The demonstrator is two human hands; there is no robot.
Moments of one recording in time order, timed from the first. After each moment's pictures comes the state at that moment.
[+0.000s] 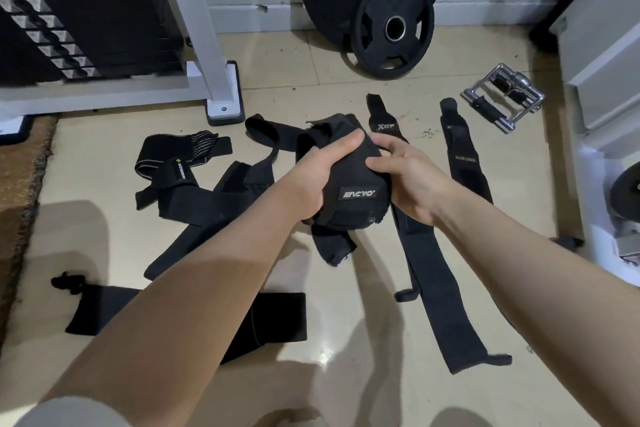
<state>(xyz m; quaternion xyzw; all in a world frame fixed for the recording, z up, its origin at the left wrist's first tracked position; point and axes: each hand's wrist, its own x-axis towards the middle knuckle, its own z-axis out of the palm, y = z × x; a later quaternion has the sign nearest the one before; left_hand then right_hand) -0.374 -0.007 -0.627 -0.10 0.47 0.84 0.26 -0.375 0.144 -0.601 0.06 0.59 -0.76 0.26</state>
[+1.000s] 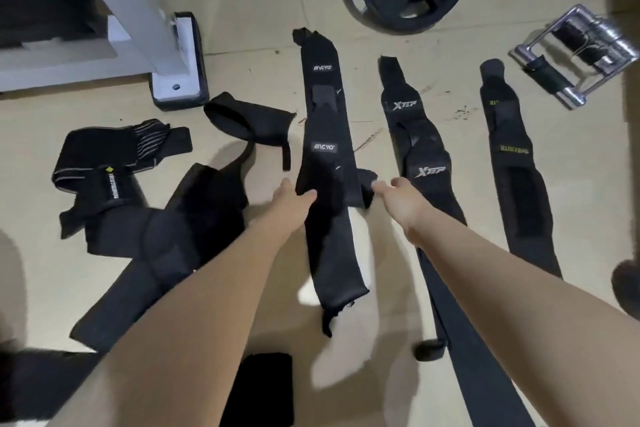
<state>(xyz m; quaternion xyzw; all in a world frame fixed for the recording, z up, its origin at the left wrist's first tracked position) -0.466 -0.007 -0.813 -0.26 0.78 0.47 0.31 -0.479 0.167 -0.778 0.28 0.77 -0.49 0.29</state>
